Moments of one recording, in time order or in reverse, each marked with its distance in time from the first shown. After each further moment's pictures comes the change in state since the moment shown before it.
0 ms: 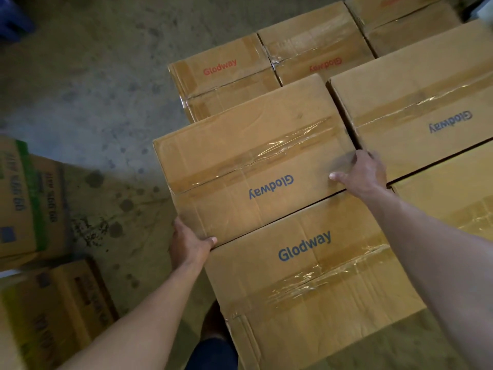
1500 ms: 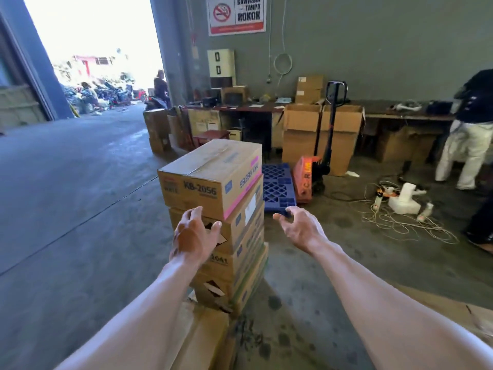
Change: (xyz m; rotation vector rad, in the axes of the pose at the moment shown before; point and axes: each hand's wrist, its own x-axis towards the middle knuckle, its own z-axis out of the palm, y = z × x) left_hand -0.242 -0.335 -0.579 -0.361 0.984 0.231; right_hand -0.677 -0.458 -0.076 0.172 -0.104 -1.261
